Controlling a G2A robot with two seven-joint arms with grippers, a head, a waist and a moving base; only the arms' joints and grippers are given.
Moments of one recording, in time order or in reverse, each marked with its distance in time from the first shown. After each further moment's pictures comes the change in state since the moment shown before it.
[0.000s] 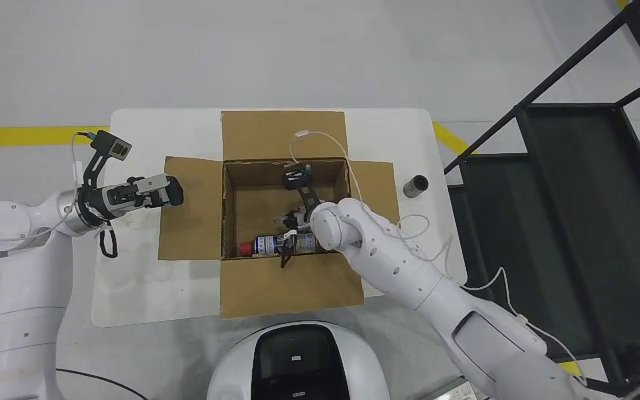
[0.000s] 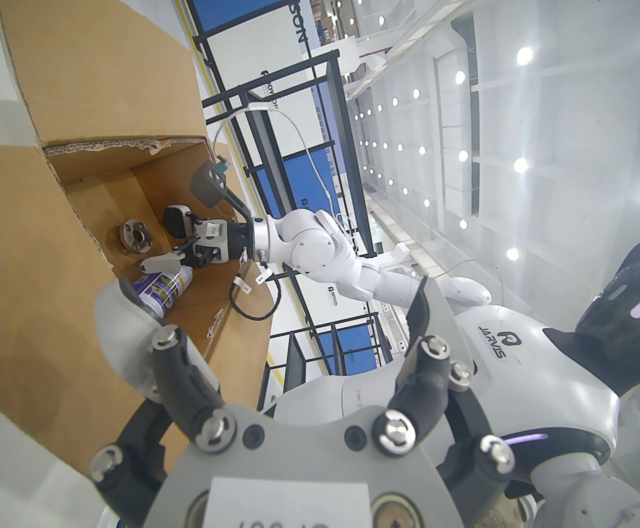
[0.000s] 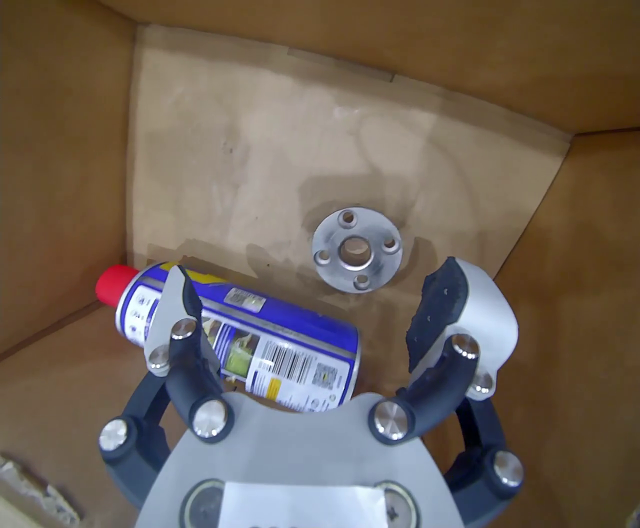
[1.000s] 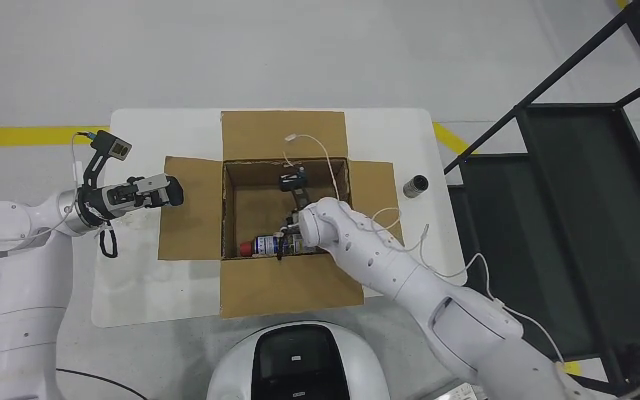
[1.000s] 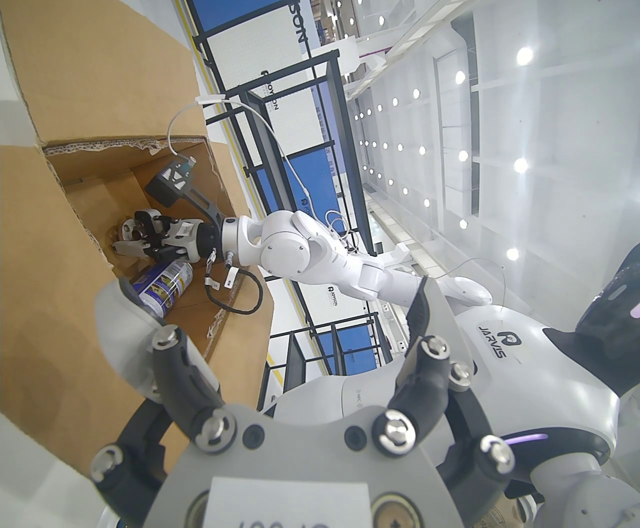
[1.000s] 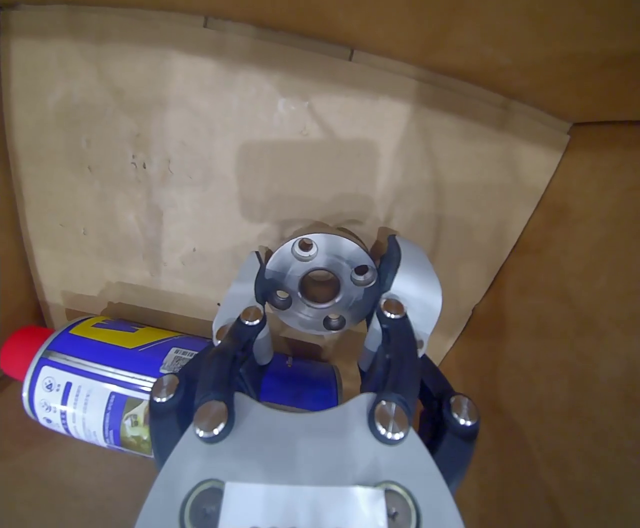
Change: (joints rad) left arm 0.000 0.000 0.000 0.000 0.000 0.000 0.000; right arm 0.087 -0.110 -0.090 0.235 -0.052 0.067 -0.032
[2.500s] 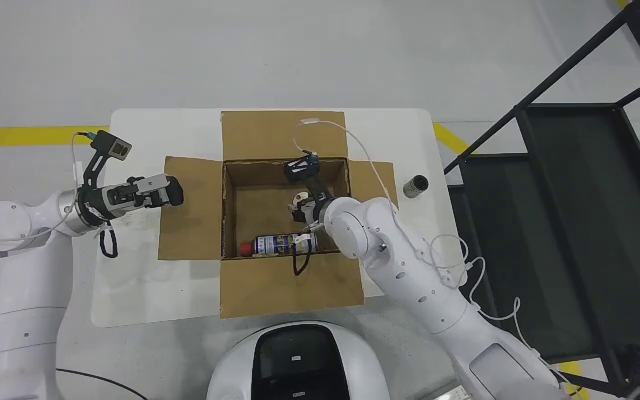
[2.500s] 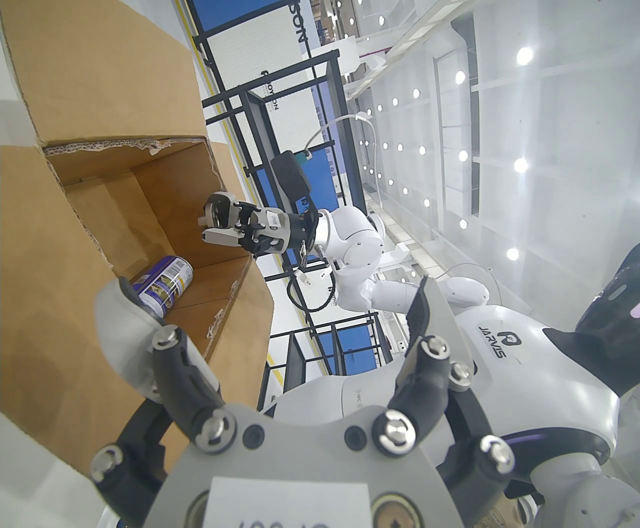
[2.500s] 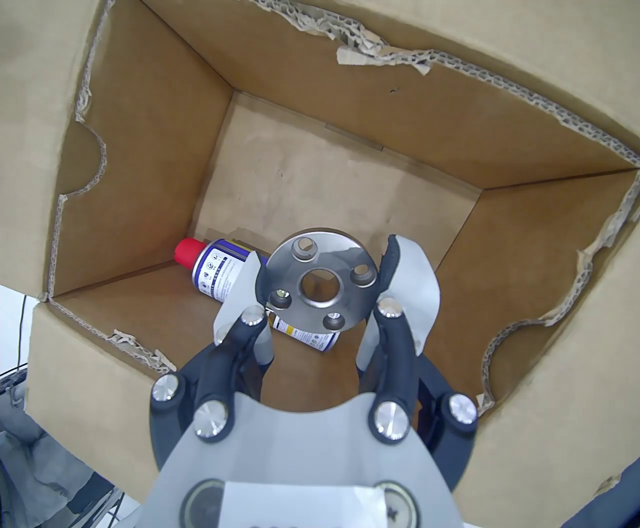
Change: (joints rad) left arm 0.000 0.000 0.000 0.000 0.000 0.000 0.000; right arm -0.280 0.146 0.324 -0.682 -0.232 -0.194 0.269
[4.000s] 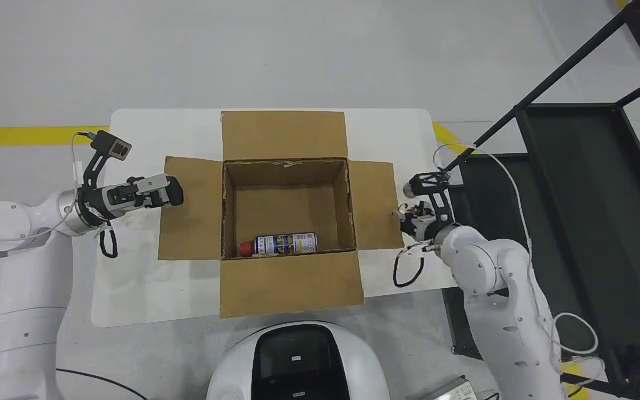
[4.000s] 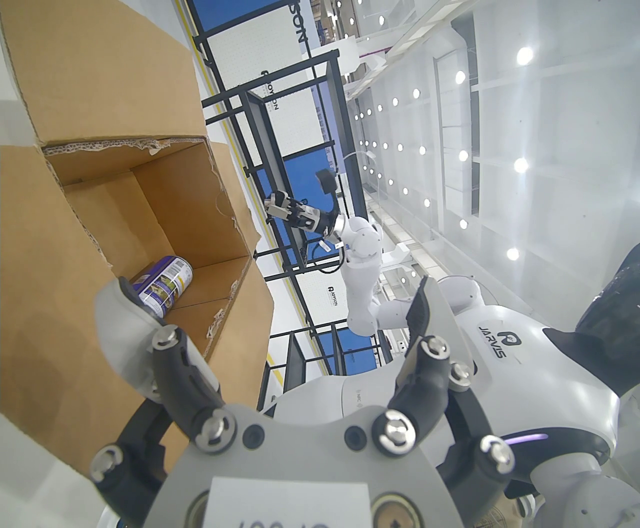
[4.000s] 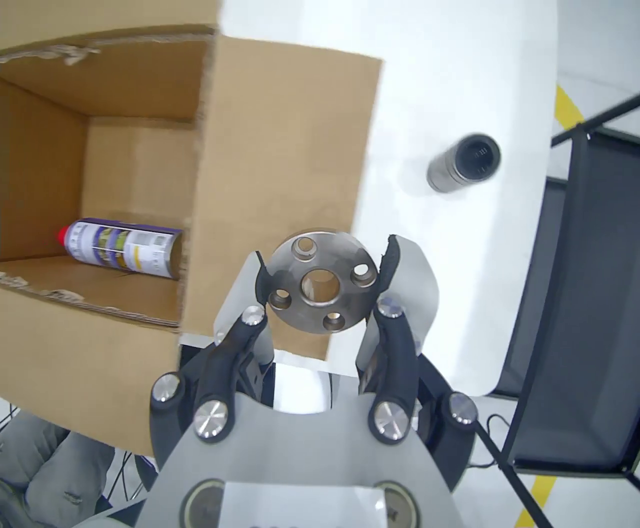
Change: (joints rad) left arm 0.000 0.000 0.000 0.000 0.000 0.000 0.000; right arm -0.559 0.110 0.677 -0.368 -0.018 -0.201 -0.017
